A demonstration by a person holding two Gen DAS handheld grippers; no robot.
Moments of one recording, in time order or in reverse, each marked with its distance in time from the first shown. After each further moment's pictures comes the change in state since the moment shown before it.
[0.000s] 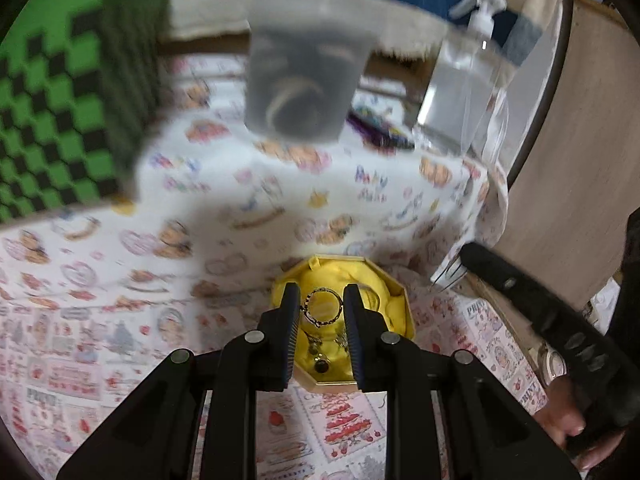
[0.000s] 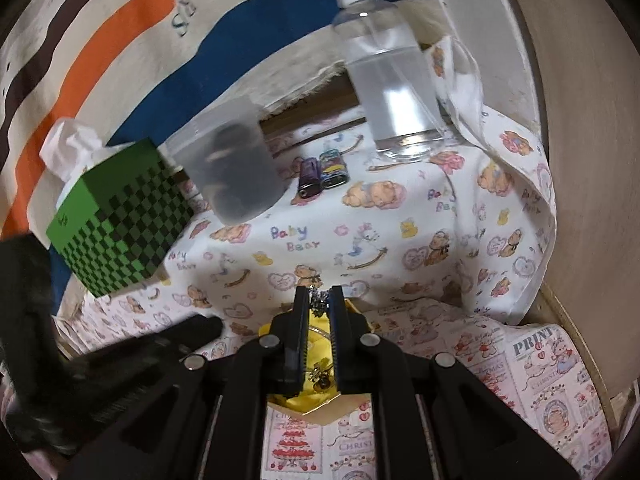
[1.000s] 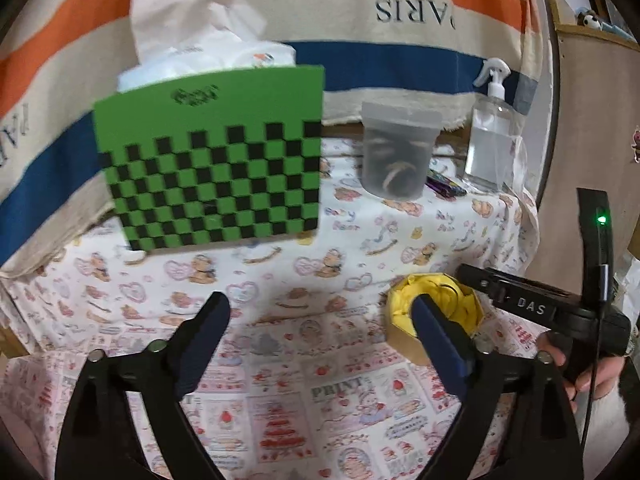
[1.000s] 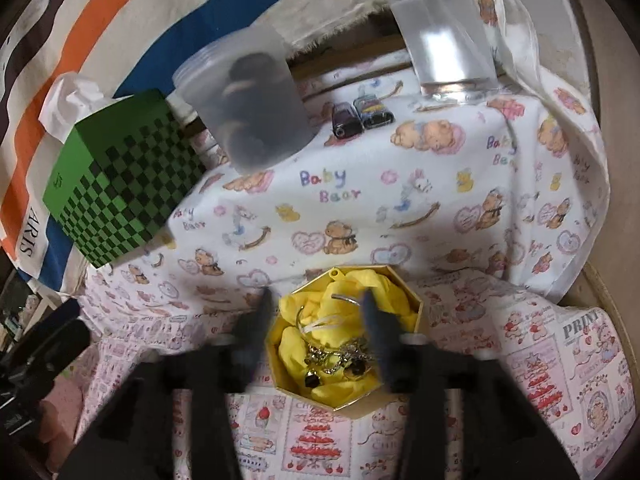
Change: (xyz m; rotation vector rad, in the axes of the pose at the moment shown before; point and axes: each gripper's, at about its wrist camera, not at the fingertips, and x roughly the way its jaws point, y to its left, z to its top) left arm -0.116 0.056 -0.037 0.068 -0.262 0.242; right arm 0.035 0.027 -0.018 -0.062 0.075 0.010
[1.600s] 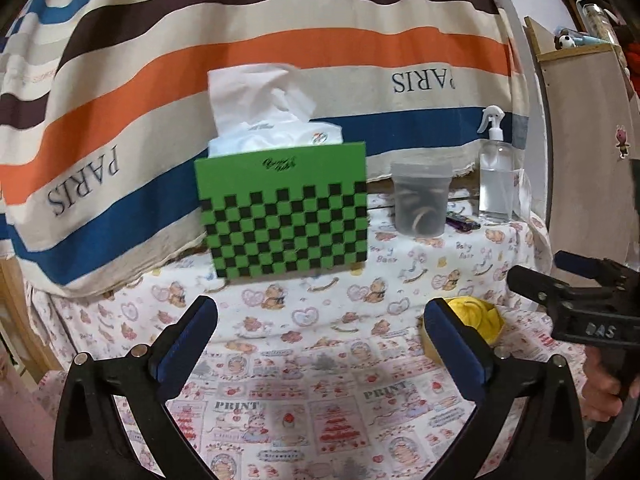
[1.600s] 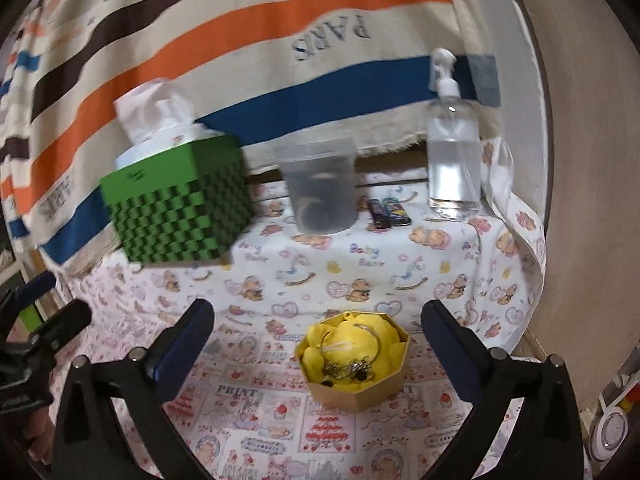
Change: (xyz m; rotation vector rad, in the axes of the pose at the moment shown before) left arm -0.066 0.019 -0.034 0.039 -0.230 0.121; right arm -0.087 0.069 -0.033 -0.241 -0.241 -0.068
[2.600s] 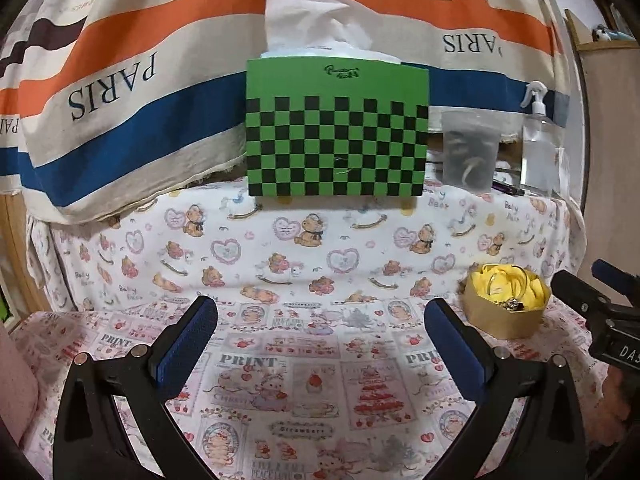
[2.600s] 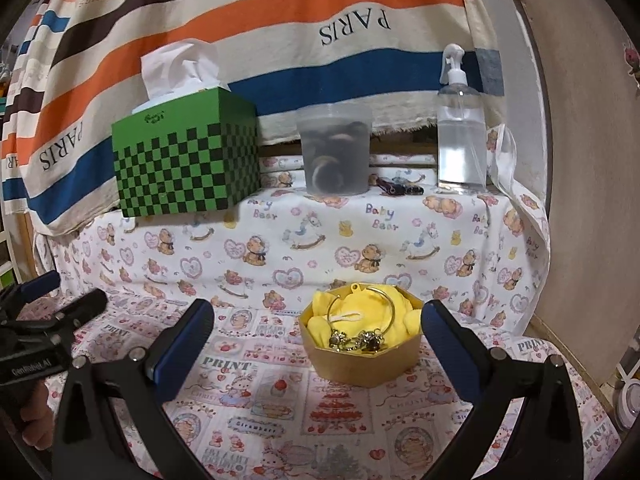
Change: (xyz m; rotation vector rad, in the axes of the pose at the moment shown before) left arm 0.034 0.030 -0.063 -0.103 0.055 0.077; right arm 0.018 0.018 -0.058 -0.036 -0.048 -0.066
